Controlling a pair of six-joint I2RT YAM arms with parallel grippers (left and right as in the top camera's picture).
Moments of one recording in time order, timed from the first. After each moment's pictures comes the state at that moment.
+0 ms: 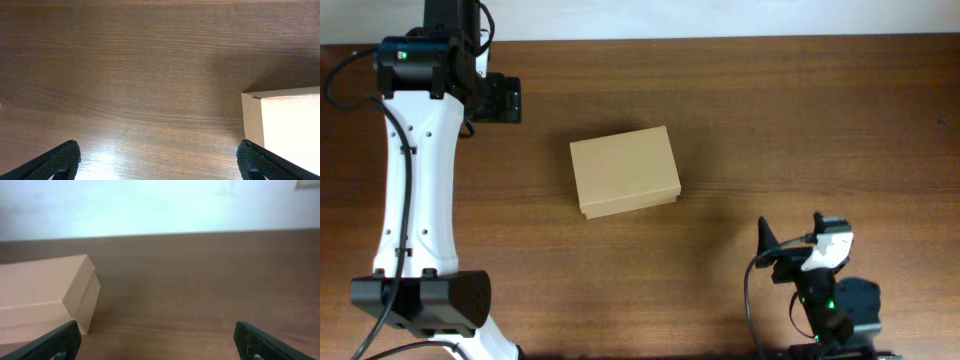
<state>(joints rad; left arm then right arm) -0.03 1.86 2.15 -1.46 -0.22 -0.03 0.06 0.14 0.21 -0.28 -0.06 0.09</state>
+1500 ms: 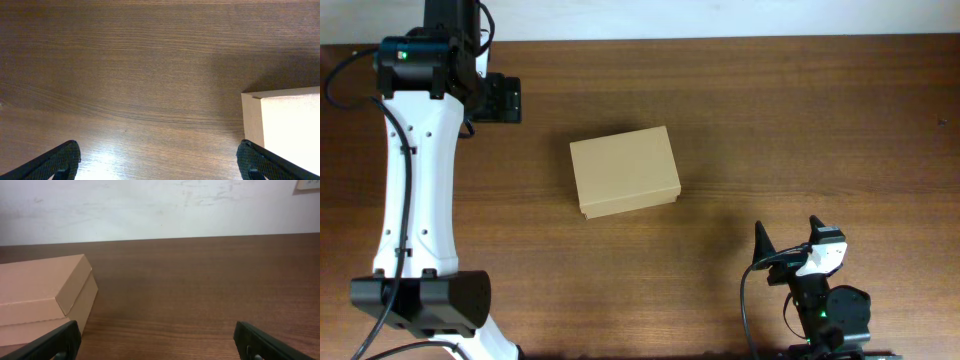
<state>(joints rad) -0.03 1.86 2.15 -1.46 -0.22 -0.03 0.06 0.01 0.08 -0.22 -0.06 0.09</state>
